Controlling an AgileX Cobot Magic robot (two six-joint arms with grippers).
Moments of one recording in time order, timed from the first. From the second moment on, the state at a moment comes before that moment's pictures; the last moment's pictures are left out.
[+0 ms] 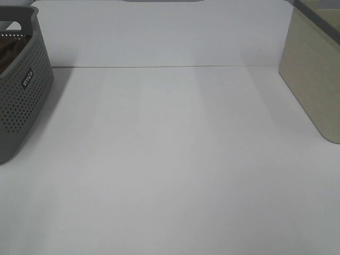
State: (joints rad) left arm 0.08 -0.01 -0.50 -0.11 1.05 0.05; right arm 0.04 0.00 -0.50 0.14 1.07 -0.10
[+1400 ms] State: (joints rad) left arm 0.08 -0.01 -0.50 -0.12 1.05 0.05; right arm 0.04 0.00 -0.50 0.14 1.07 -0.10
